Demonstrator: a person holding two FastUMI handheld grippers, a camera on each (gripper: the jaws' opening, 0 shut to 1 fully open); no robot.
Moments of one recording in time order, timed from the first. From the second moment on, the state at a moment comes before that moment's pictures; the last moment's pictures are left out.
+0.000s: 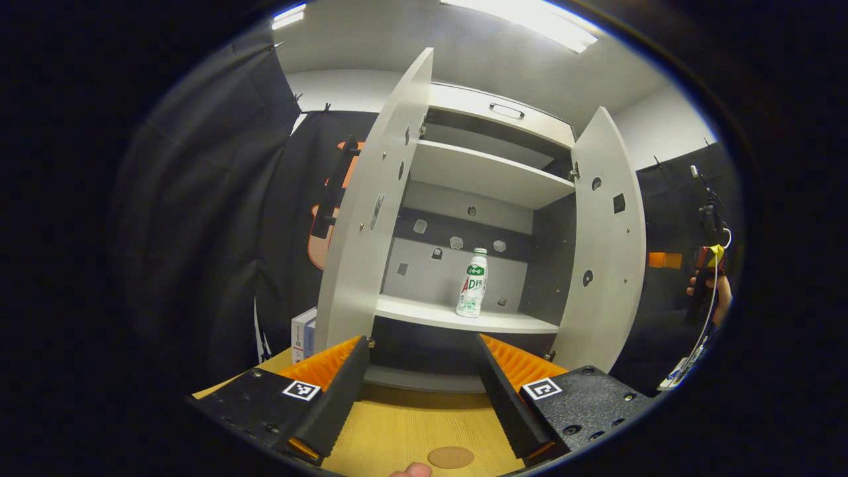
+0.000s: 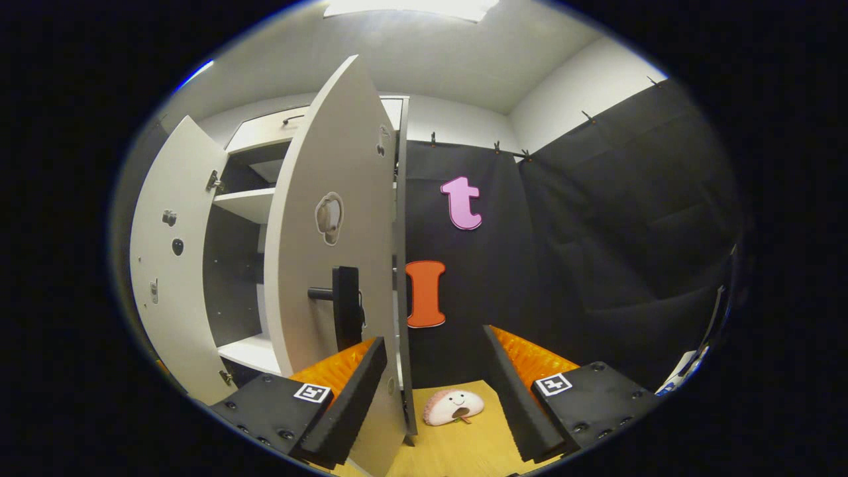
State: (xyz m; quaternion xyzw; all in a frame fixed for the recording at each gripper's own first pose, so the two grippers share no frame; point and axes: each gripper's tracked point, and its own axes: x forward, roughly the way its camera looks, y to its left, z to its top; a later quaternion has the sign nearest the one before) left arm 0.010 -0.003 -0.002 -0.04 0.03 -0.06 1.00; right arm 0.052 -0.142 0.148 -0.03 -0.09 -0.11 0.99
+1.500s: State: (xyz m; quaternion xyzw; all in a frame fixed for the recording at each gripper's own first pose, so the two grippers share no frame) left arm 0.001 0.093 0.024 -0.04 -0.01 0.07 1.00; right arm 0.152 0.000 0.113 -0.03 -0.04 0.02 1.00
